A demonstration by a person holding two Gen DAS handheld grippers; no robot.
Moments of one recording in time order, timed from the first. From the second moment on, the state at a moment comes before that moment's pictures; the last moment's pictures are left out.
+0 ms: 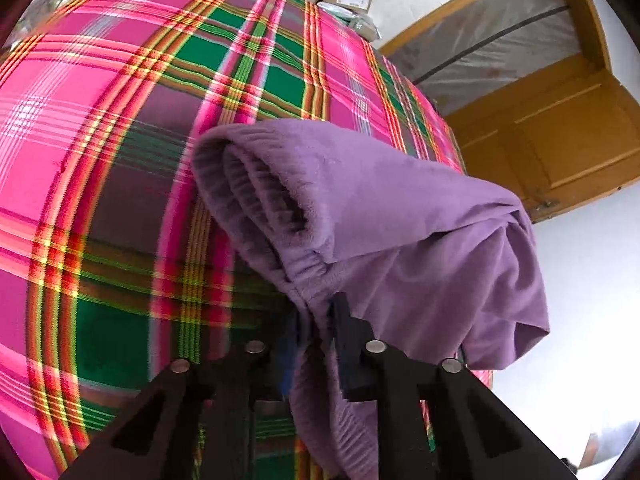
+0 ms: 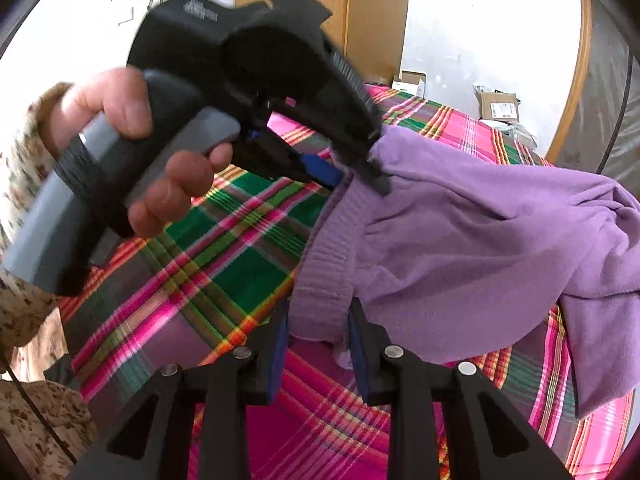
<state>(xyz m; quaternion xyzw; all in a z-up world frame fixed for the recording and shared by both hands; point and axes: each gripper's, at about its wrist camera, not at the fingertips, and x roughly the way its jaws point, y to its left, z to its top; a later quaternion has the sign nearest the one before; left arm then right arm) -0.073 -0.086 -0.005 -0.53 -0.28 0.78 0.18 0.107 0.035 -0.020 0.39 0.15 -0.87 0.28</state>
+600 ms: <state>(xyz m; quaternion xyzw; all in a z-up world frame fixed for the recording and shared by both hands) -0.051 -0.170 0.028 -0.46 -0.28 0.83 0.17 0.112 -0.037 0.015 0.34 0.14 -0.86 0.35</state>
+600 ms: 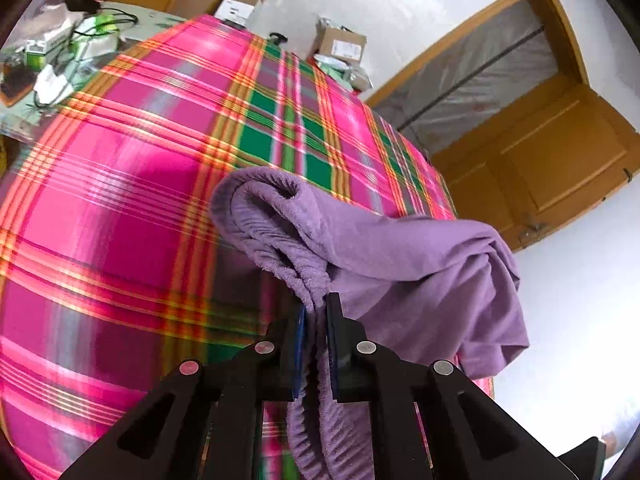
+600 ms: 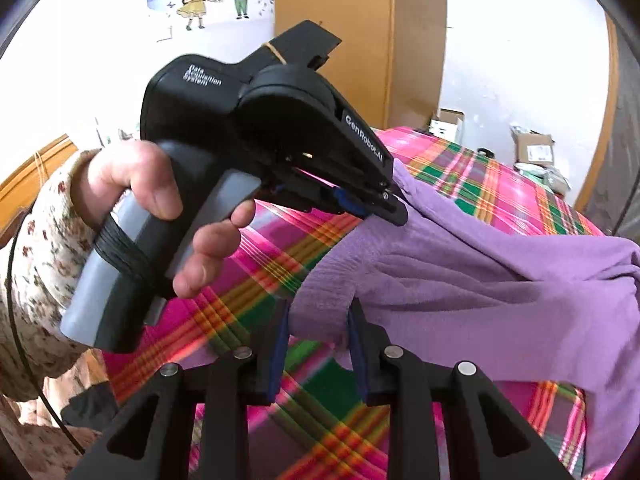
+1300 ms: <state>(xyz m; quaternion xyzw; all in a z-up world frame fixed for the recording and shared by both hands) -0.041 -0.261 0.029 -0.44 -0.29 0.85 0.09 0.089 -0.131 0.020 0.33 0.11 -0.83 0.44</state>
